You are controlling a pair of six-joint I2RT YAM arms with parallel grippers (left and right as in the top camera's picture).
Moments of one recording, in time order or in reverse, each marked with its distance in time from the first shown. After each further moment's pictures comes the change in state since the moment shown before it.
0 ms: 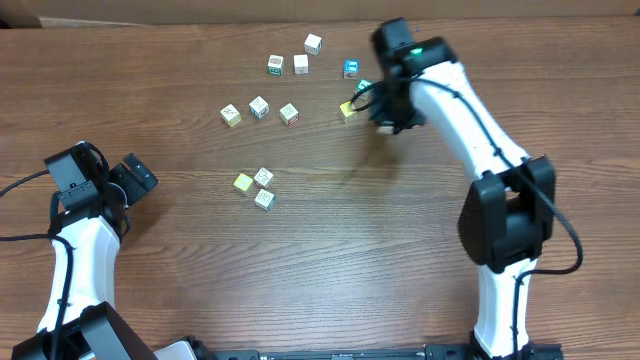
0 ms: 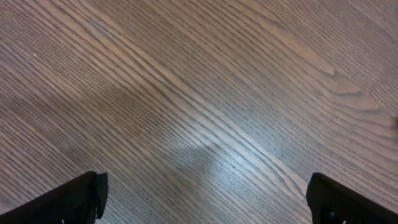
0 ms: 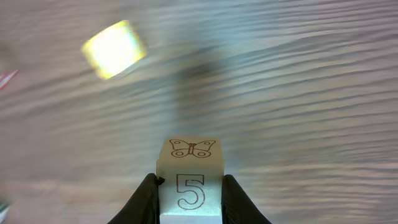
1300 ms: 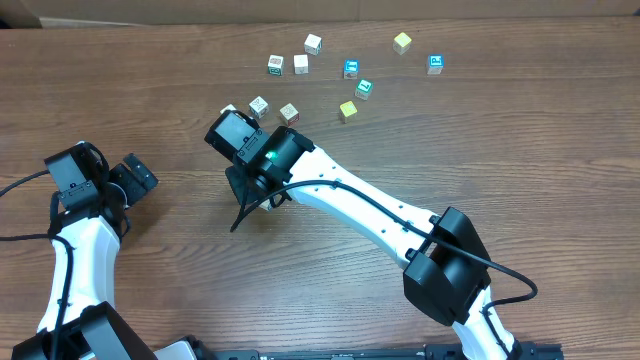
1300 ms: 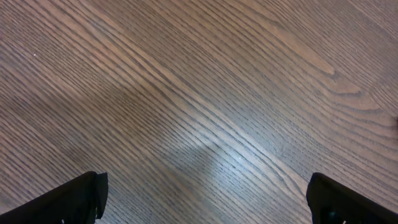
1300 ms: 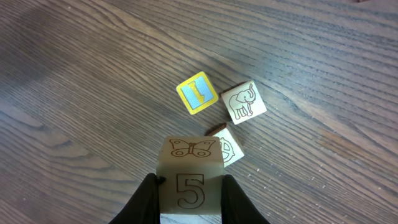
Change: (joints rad) left arm 0.000 0.000 0.000 0.000 0.000 0.000; right arm 0.549 -0.014 0.000 0.178 -0.040 -0.003
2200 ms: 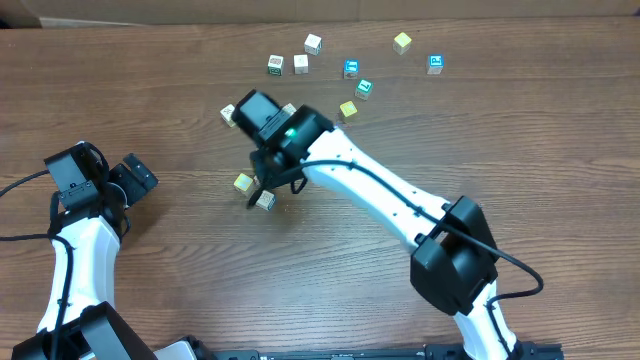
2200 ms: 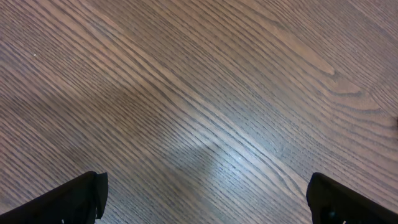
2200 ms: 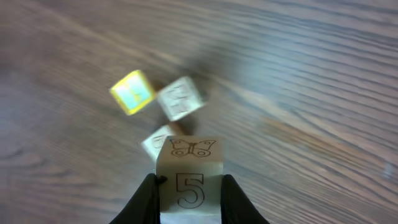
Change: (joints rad) left arm 0.000 0.000 0.000 0.000 0.000 0.000; right arm -0.071 0.000 0.000 -0.068 -0.005 -0.031
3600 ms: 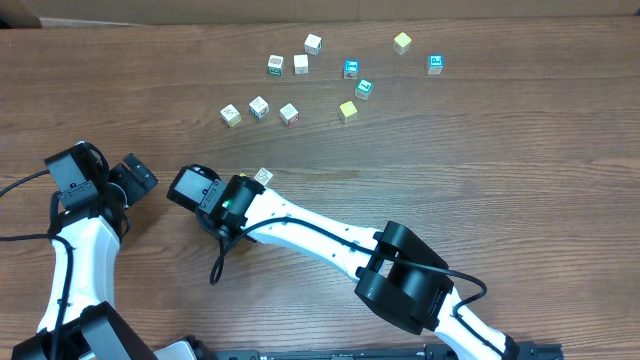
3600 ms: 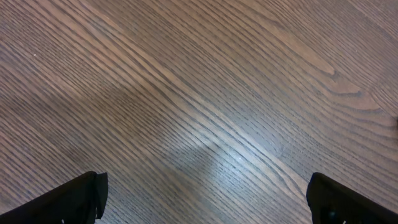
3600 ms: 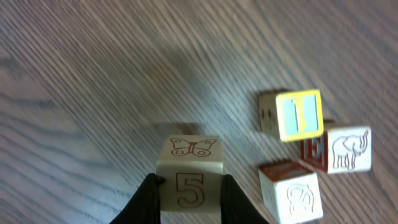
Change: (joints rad) left arm 0.000 0.000 0.000 0.000 0.000 0.000; right arm 0.229 0.140 -0.001 0.182 0.136 -0.258
